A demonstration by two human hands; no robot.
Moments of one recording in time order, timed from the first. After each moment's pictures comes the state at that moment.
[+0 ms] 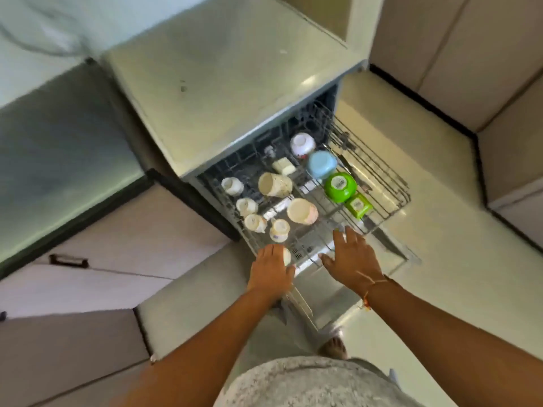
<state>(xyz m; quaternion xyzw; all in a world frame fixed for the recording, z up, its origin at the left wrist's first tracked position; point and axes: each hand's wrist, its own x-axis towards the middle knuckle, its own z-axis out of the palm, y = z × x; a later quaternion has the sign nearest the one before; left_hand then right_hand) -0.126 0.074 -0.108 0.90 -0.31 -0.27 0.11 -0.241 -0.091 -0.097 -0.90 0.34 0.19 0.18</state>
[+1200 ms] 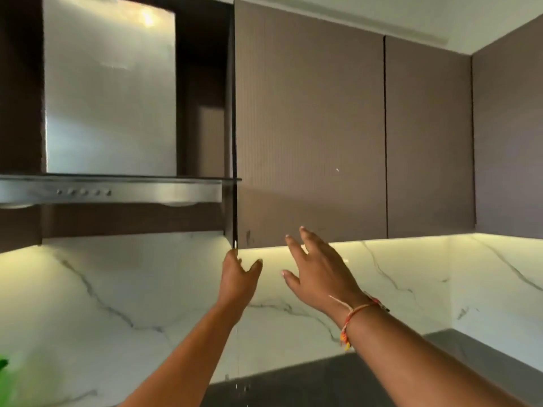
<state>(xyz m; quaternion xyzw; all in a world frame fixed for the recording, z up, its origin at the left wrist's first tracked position) -0.406 0.819 0.458 0.65 0.40 0.57 0.31 -0.268 0.698 0.492 -0.66 -0.65 -0.30 0.23</state>
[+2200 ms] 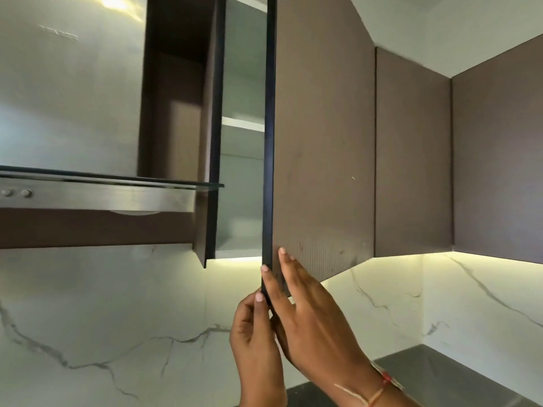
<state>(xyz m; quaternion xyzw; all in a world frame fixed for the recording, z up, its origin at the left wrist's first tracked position) -0.346 0.758 0.438 0.41 0.14 0.71 0.55 -0.261 0.729 0.458 -0.58 -0.65 -0.42 0.24</state>
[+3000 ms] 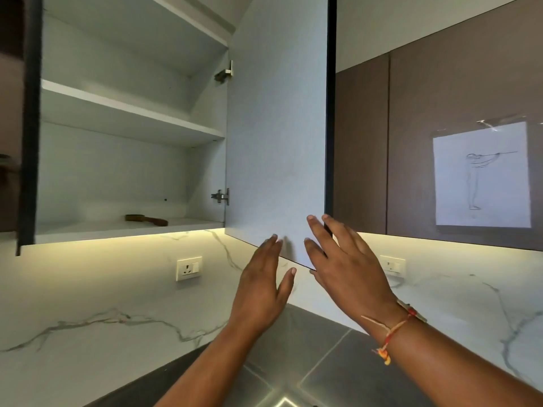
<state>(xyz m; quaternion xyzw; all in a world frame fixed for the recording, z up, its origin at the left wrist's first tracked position) -0.139 0.626 0.435 0.85 0.09 0.51 0.09 -0.073 0.454 0.494 -0.77 -0.40 -0.50 -0.06</state>
